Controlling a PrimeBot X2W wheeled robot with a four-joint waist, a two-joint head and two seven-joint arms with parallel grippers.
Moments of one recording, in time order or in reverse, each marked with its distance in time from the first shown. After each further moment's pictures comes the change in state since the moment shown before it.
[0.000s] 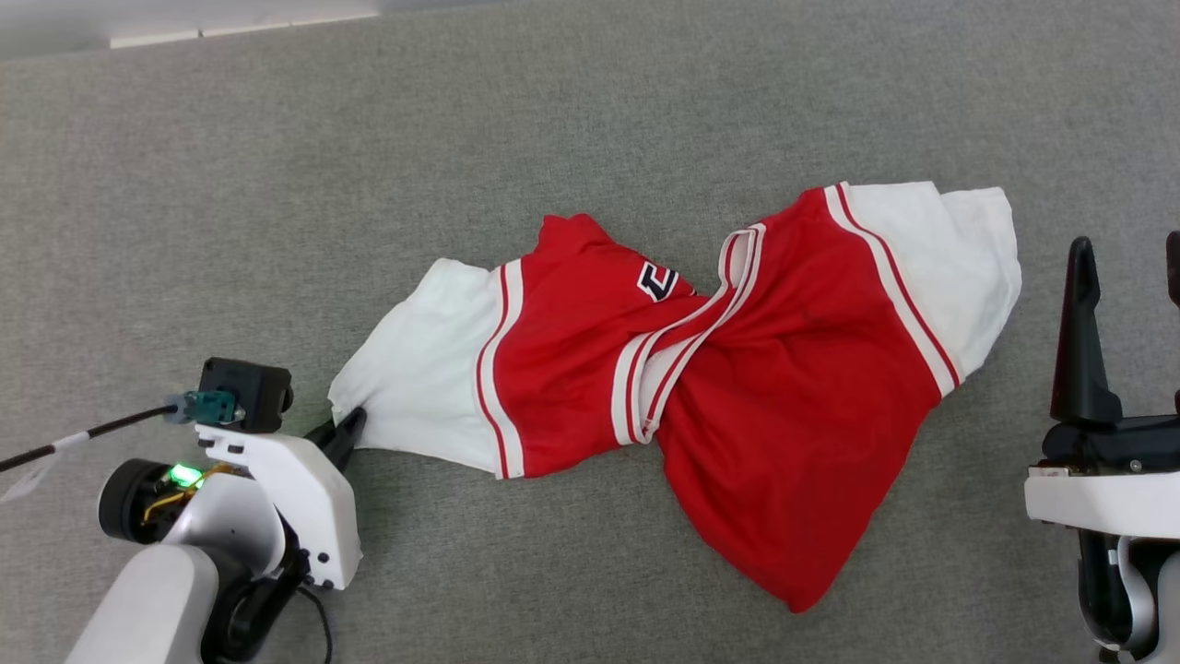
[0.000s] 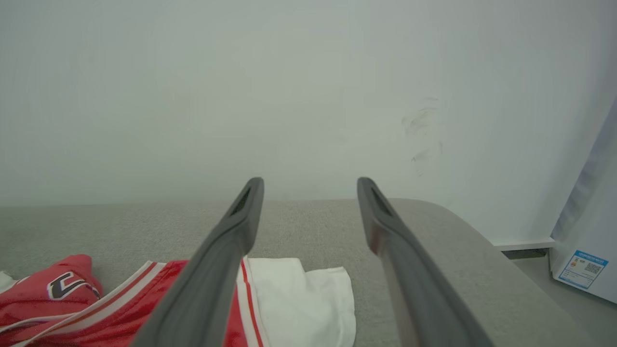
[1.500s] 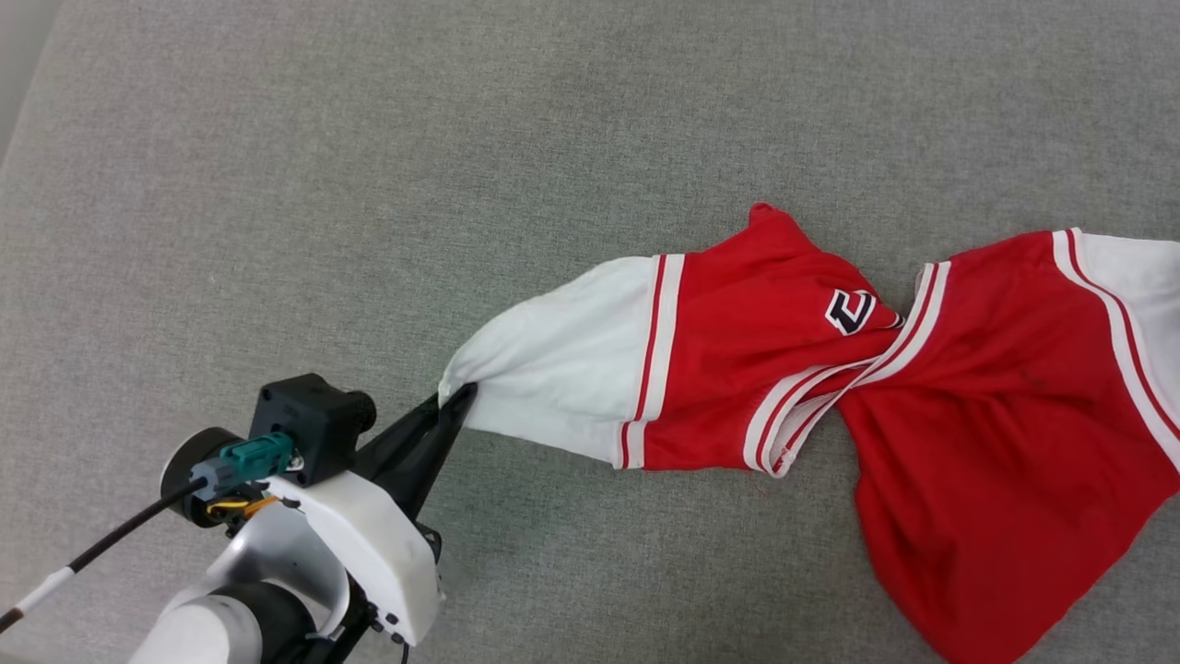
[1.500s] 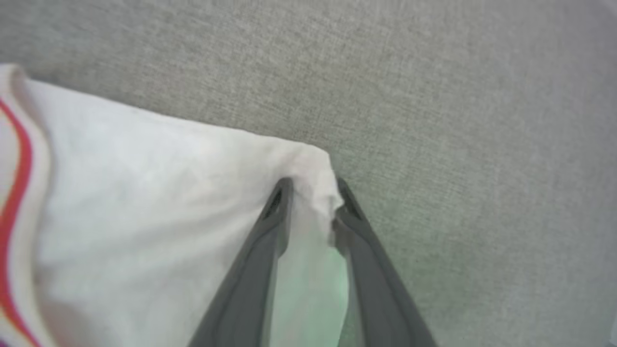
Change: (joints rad) left arm 0.082 -0.011 -0.064 -0.422 0.011 -0.012 -0.107; right arm -0.464 -0.576 0.331 0.522 0.228 -0.002 1.048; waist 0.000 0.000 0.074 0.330
